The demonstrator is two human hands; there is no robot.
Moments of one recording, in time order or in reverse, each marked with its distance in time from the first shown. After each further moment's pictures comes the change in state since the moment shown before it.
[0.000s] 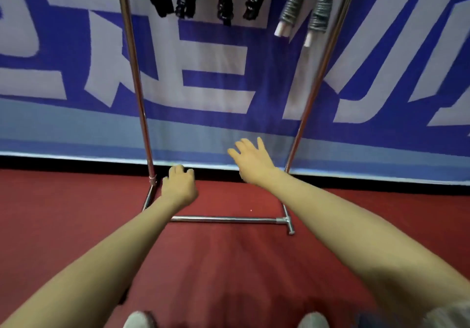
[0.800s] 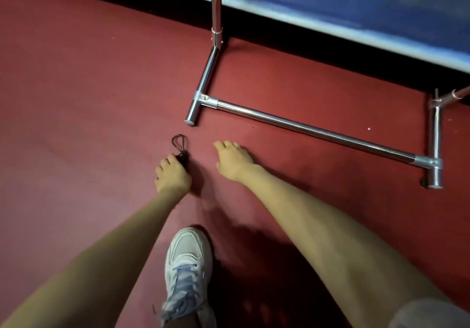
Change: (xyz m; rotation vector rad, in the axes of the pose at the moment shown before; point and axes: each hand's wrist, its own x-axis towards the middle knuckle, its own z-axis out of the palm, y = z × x) left_hand 0.002 -0.236 0.313 -0.266 -0.315 -0.775; right_hand 0.120 -0.313 0.335 0.654 -0.582 -0.237
